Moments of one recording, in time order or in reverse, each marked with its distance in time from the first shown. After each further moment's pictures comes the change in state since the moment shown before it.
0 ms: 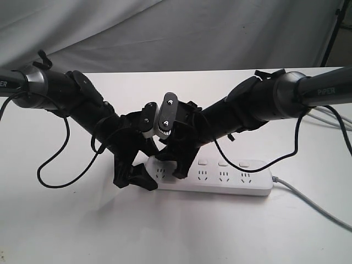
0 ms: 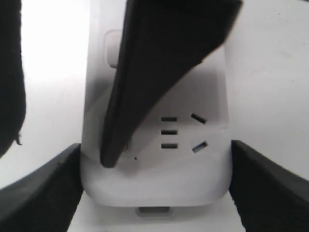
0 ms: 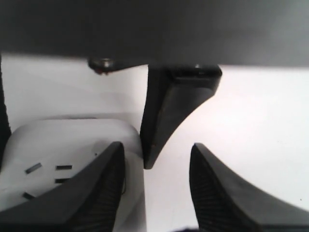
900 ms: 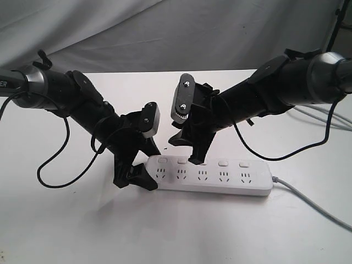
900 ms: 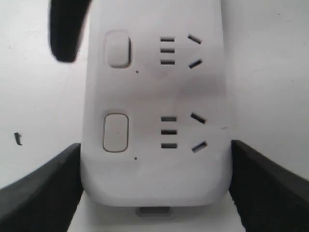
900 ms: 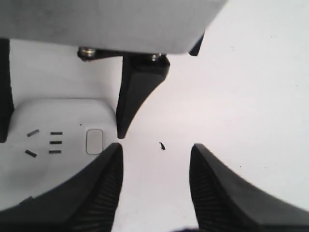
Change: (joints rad) left arm 0.000 0.000 0.000 0.000 0.000 0.000; right arm -0.065 -0.131 0.040 -0.044 0.036 -0.002
